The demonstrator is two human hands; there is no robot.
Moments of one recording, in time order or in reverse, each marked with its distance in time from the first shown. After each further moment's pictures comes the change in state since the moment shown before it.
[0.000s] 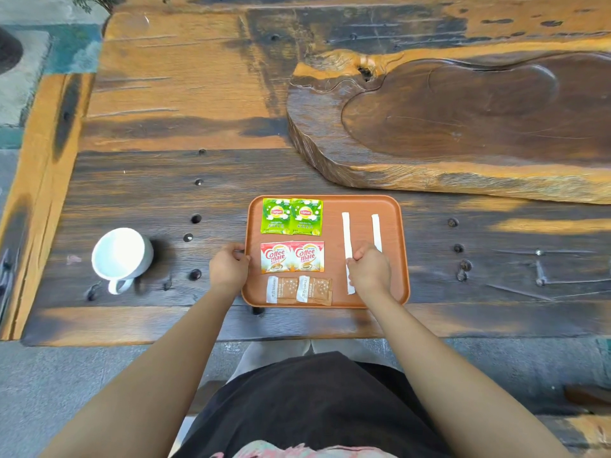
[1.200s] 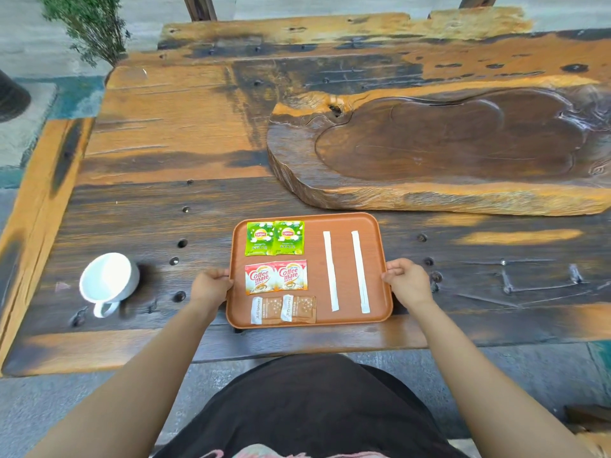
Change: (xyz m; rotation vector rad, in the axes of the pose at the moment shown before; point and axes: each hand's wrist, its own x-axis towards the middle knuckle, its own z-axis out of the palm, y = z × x) left_hand -0.004 0.000 -0.005 -0.272 -0.148 -0.150; right_hand 0.017 0.056 -0.094 0.237 0.000 0.013
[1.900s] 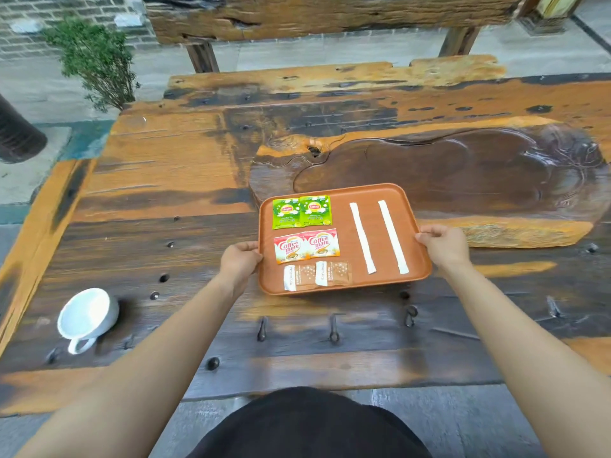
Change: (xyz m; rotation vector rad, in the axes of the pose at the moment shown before) left_hand -0.037 0.123 0.083 -0.187 -0.085 0.197; right_hand 0.077 -0.059 -0.118 0.102 0.207 -0.124
